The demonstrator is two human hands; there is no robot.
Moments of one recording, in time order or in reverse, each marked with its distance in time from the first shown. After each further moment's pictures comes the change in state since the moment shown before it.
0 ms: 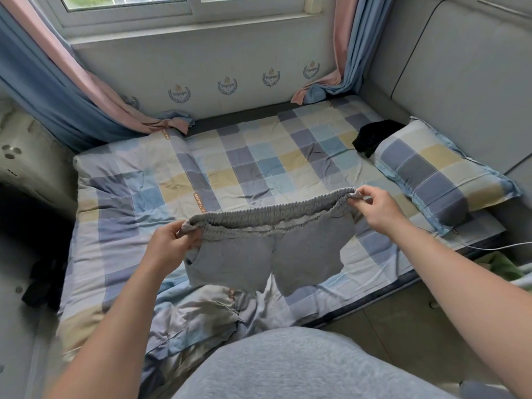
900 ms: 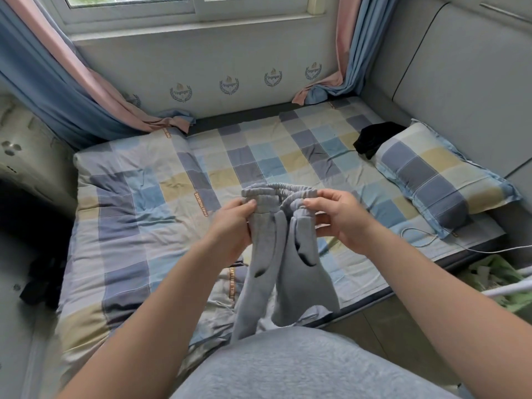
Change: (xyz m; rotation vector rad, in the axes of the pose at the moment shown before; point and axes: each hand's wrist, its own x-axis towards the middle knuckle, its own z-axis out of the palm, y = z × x) left_hand -0.034 0.121 0.078 -0.619 -0.242 -0.309; right_hand -0.052 -0.103 0.037 0.714 -0.387 0.183
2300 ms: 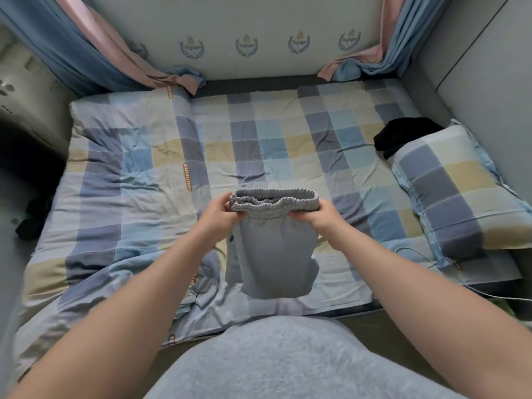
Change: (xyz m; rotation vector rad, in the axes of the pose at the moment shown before) left_hand 0.138 -0.064 0.090 0.401 0.183 0.181; right_hand 0.150 0.055 -0.163 -0.203 -0.051 0.089
